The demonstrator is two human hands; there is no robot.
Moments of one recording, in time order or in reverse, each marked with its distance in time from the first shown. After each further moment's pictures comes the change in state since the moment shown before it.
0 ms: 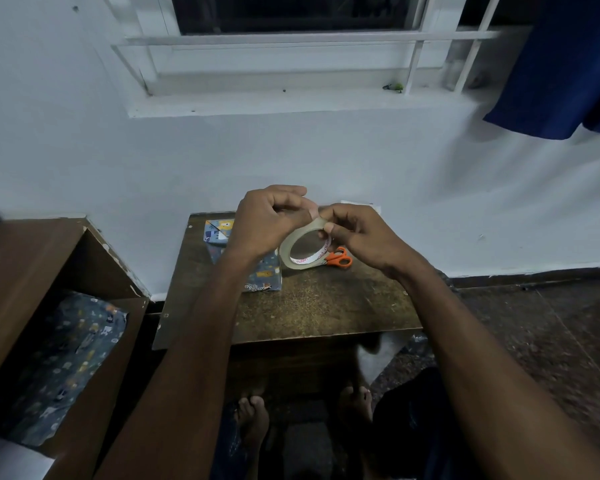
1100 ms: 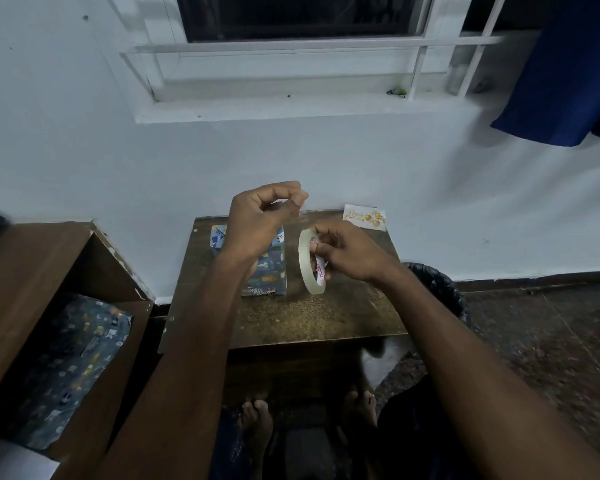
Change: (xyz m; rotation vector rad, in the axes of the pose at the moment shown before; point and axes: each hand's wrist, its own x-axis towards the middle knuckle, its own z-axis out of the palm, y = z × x) left_hand -0.006 0.007 -0.010 -0.291 0.117 -0.051; right_hand 0.001 -0.009 0.027 -0.061 -0.095 0.079
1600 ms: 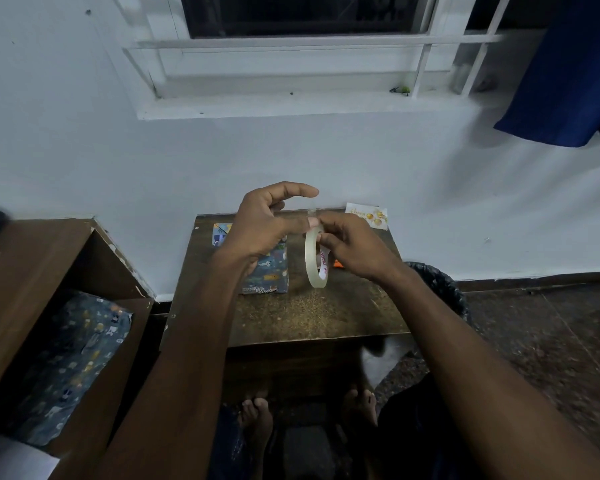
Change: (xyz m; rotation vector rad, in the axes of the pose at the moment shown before) left_hand -0.002 0.005 -0.007 0.143 -0.205 0.010; right_hand 0.008 0.008 -0.001 -0.191 0.137 -0.115
